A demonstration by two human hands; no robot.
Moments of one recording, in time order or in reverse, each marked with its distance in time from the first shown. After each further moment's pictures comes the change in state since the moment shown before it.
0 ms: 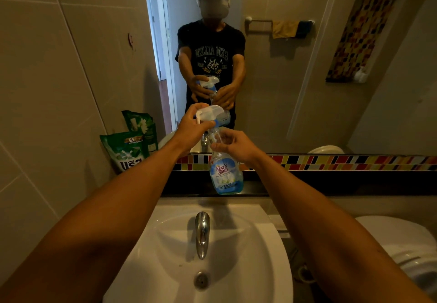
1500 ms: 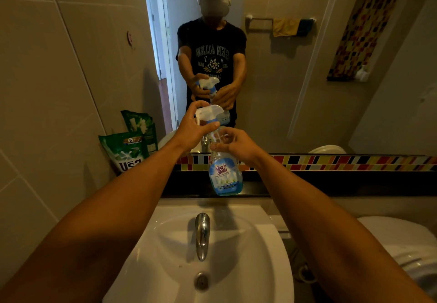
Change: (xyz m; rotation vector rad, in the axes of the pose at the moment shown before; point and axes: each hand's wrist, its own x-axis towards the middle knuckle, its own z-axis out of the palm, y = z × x) left_hand -0.002 0.006 0.000 0.000 -0.061 0.033; right_hand 0.002 -0.005 -0.005 0.003 -0.019 0.030
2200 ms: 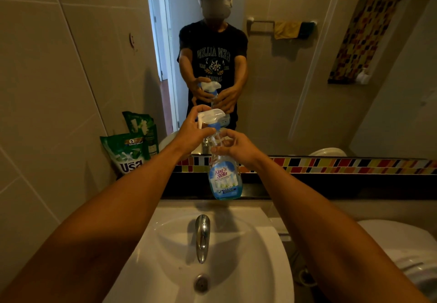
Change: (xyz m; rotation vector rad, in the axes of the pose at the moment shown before) left_hand 0.000 -0.005 -0.002 -0.024 -0.022 -0.039; right_hand 0.002 0.004 0.001 0.071 -0.014 0.028
